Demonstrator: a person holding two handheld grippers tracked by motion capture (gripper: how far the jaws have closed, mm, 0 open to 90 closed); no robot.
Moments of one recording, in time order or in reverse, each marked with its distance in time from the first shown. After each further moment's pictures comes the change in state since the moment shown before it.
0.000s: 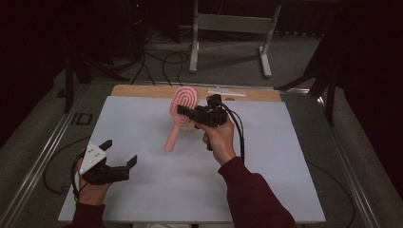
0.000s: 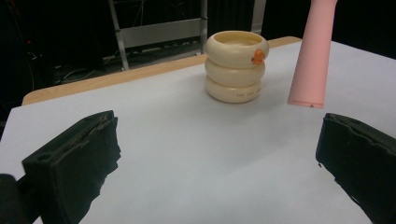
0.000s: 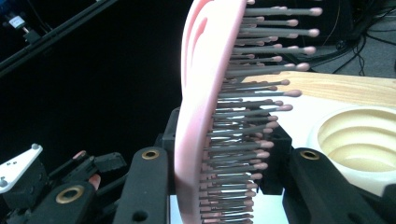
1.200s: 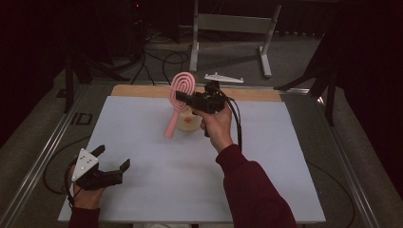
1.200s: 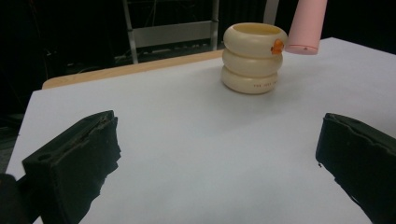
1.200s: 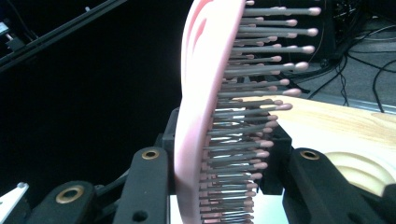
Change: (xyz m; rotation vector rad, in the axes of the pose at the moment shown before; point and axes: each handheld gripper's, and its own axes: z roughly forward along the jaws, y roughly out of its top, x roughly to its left) left arm 0.013 -0.023 -0.009 -0.018 0.043 -0.024; right arm -0.001 0.033 0.013 -0.029 -0.046 -0.052
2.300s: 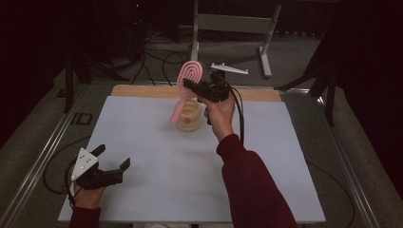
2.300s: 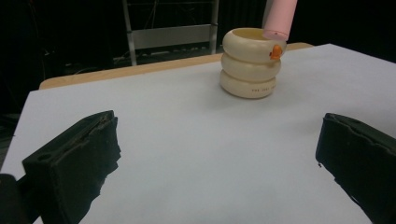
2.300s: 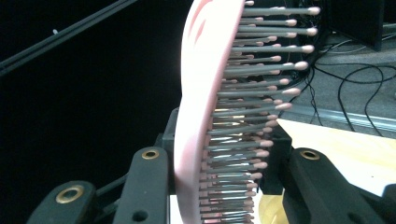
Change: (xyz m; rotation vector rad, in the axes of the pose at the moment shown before) left arm 0.000 0.001 0.002 -0.014 -0.014 -0.029; right arm -0.028 0.020 0.007 -0.063 -0.091 0.028
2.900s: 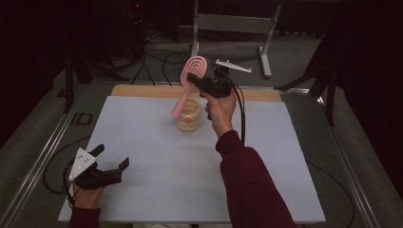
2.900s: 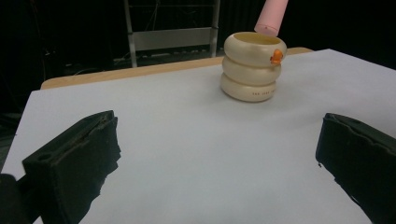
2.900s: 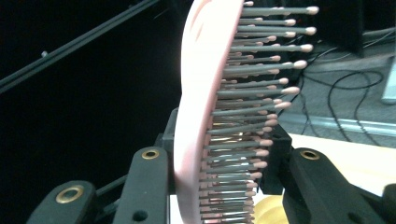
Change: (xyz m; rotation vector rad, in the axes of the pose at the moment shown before) left arm 0.002 0.000 -0.002 -0.014 0.005 -0.015; right arm -0.013 0.006 0.003 -0.064 -0.046 0.042
